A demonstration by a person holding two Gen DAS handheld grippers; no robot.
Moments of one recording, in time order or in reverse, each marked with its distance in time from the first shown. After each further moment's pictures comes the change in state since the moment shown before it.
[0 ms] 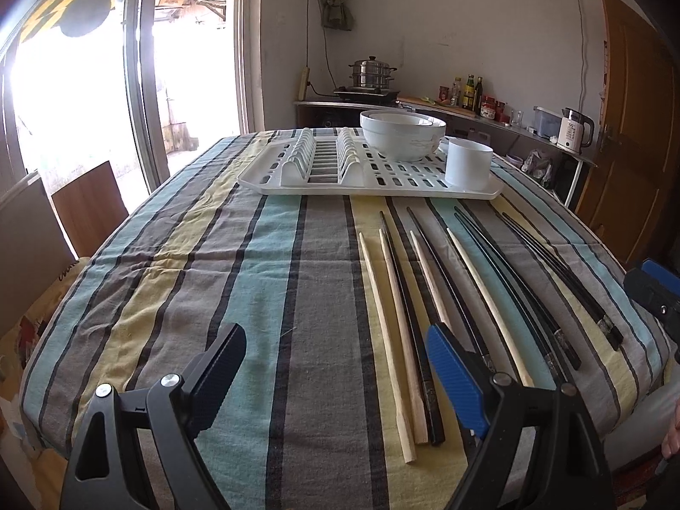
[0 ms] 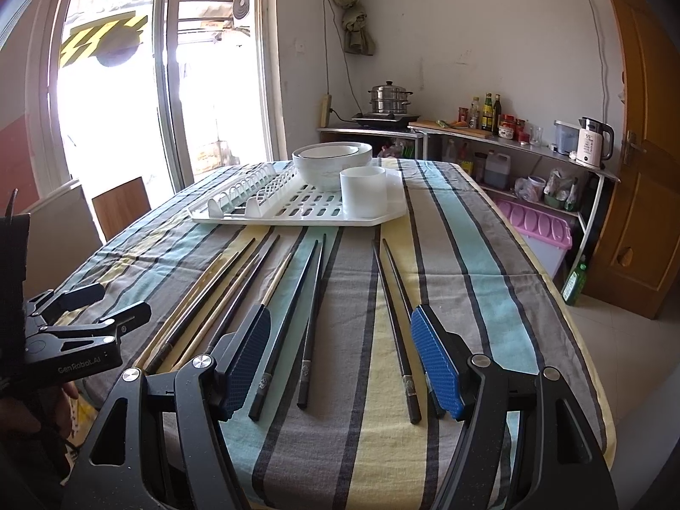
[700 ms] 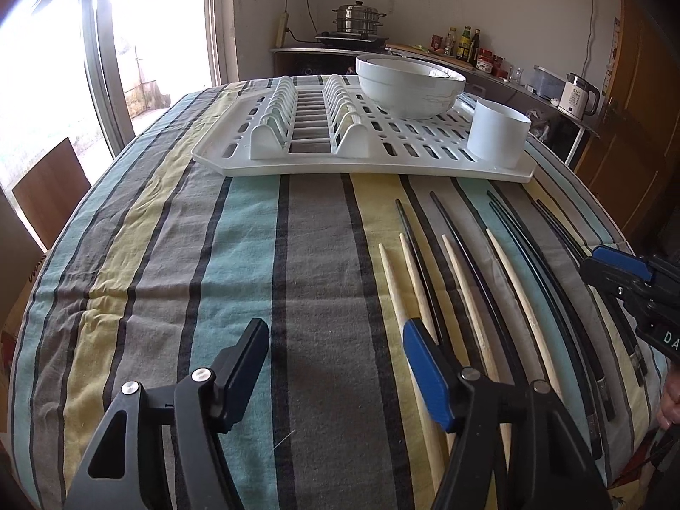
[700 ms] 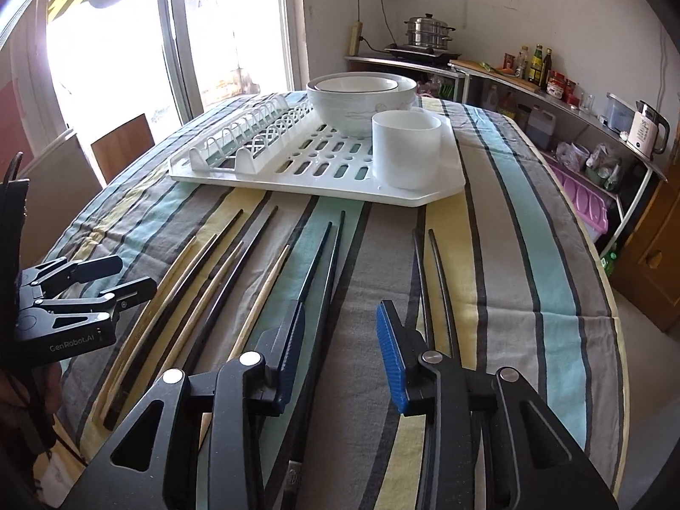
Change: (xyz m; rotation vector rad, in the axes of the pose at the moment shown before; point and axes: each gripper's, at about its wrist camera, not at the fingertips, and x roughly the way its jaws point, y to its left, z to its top) left arm 0.094 0.010 0.049 0.033 0.211 -0.073; right arm 0.119 0.004 0.045 -0.088 0.297 0.066
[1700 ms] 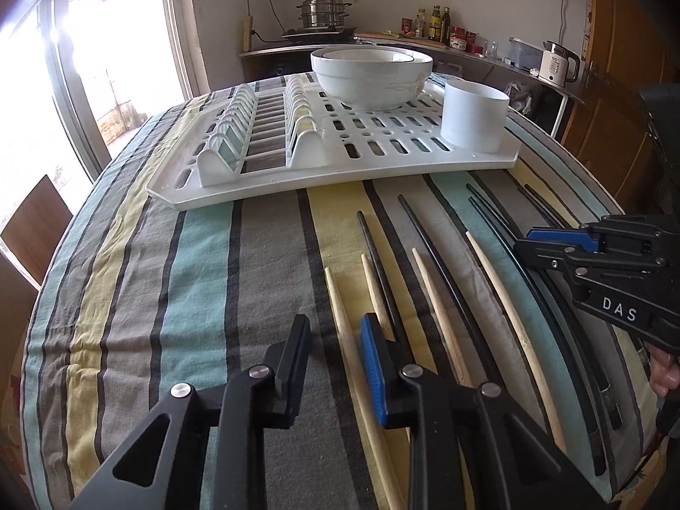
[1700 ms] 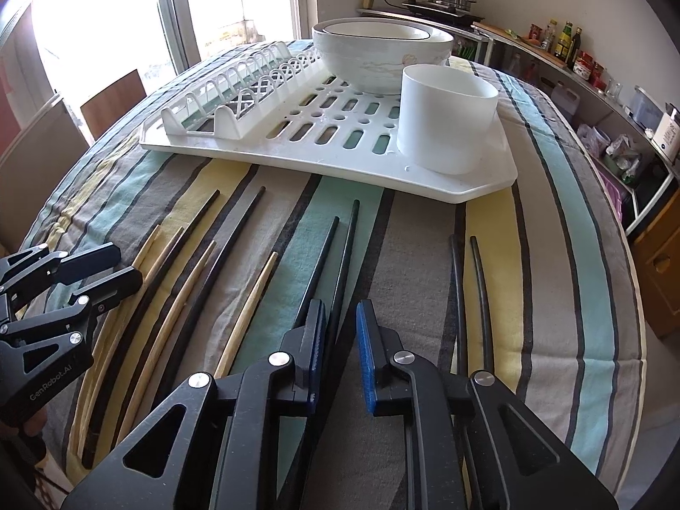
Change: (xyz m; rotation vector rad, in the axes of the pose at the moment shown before) left arm 0.014 -0.028 0.017 0.125 0.017 -0.002; right arm 0.056 0.006 0.031 -0.051 0.159 -0.003
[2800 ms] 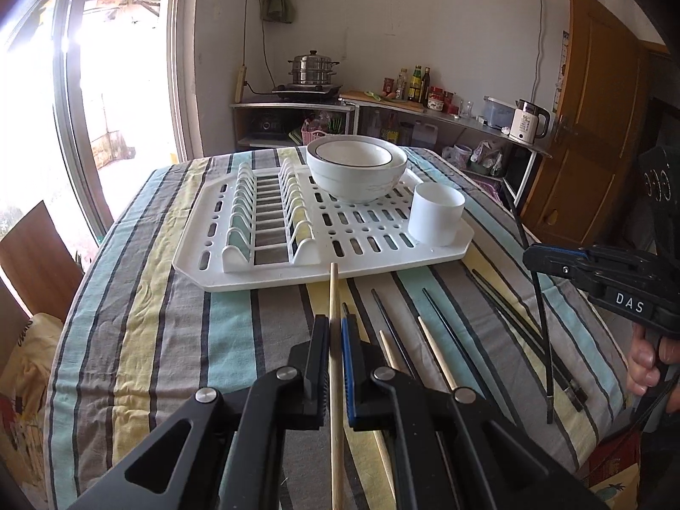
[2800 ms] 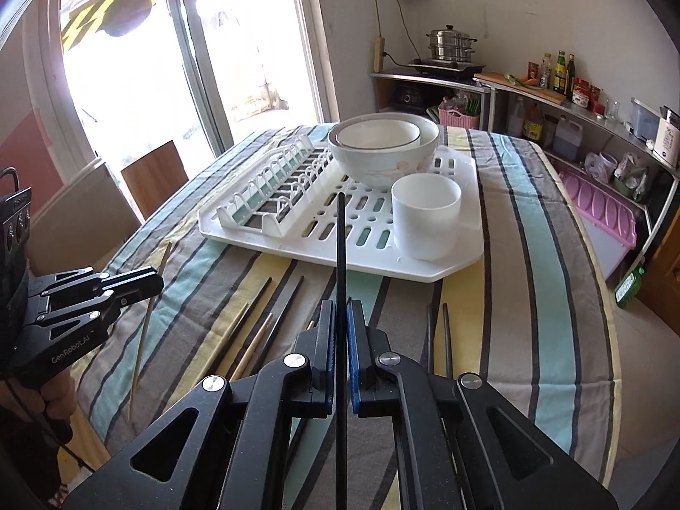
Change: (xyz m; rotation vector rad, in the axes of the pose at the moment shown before) left arm -0.089 0.022 0.029 -0.028 -0.198 -0.100; right arm -0.101 -0.021 0.010 0.060 -0.266 0.124
